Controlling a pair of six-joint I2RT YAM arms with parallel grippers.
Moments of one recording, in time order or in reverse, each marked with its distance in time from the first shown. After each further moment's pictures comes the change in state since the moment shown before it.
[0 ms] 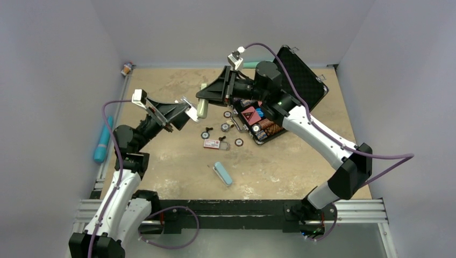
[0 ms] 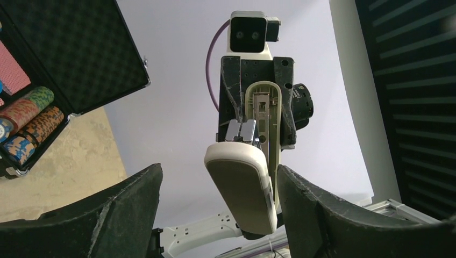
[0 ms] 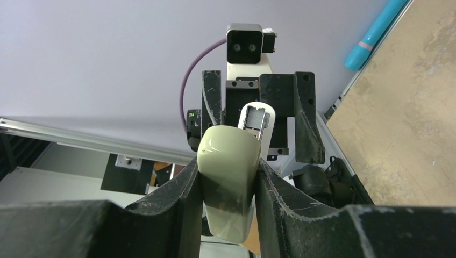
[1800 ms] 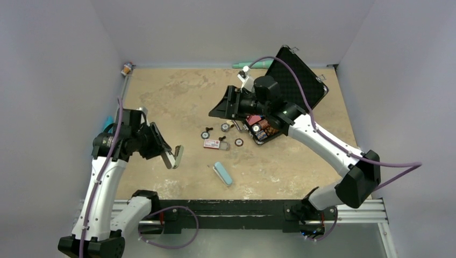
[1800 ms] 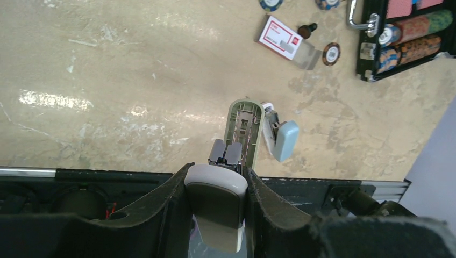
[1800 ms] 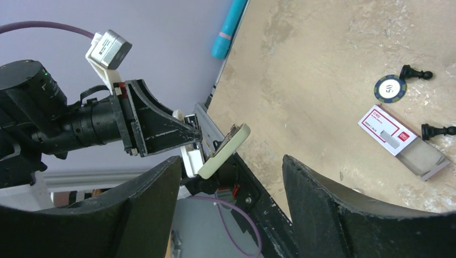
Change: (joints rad) left arm 0.005 0.123 0.583 -1.802 -0.483 1.003; right arm -0.010 -0.111 -0.170 -0.320 0.227 -0.402
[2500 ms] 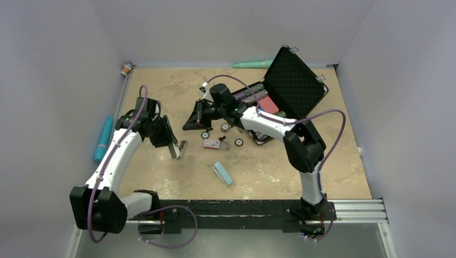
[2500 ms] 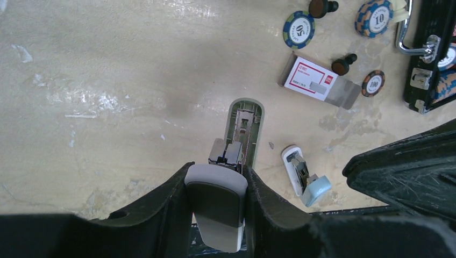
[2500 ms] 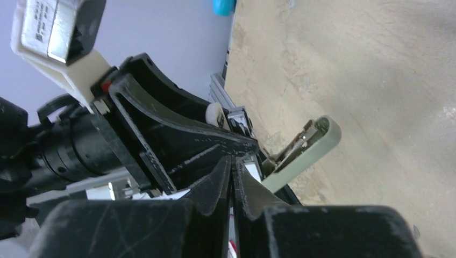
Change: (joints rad) left arm 0.000 0.277 -0.119 0.285 -0.022 0.125; right arm 0.125 0.551 0.232 0.185 -0.153 0.227
